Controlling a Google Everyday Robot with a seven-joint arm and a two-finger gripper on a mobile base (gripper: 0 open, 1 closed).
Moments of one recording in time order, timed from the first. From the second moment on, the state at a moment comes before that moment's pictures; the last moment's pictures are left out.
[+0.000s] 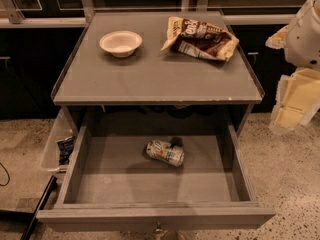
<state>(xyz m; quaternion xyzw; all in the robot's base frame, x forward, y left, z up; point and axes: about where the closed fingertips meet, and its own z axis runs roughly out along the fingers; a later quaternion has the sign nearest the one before) 0.438 -0.217 0.976 -0.60 0.78 -0.03 0.16</state>
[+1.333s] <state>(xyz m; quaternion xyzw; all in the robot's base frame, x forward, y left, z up) 0.455 -0.201 0.875 -0.60 0.79 0.04 0.14</state>
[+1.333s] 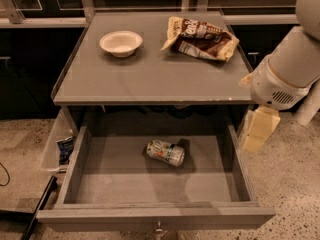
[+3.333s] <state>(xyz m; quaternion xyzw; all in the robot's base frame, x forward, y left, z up) 0.469 -0.122 0.706 -0.57 0.76 0.18 0.24</state>
